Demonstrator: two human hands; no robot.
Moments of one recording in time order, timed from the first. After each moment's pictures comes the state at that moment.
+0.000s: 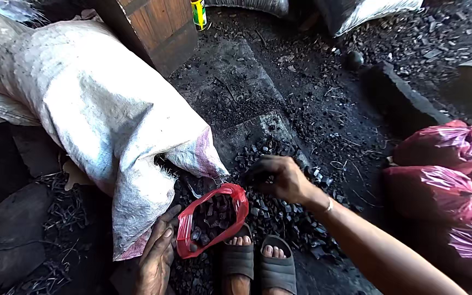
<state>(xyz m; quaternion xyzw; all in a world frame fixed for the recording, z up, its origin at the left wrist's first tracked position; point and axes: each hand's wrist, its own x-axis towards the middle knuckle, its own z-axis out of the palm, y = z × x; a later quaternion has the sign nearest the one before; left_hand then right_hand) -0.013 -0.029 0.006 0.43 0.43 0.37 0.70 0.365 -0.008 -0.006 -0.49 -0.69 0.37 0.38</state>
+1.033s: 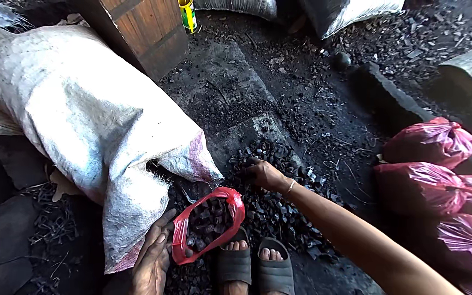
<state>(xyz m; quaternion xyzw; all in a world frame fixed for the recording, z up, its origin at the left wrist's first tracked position) -0.008 -0.021 0.005 0.42 0.42 0.36 0.72 0.404 0.022 -0.140 -0.62 -0.71 0.32 0.11</state>
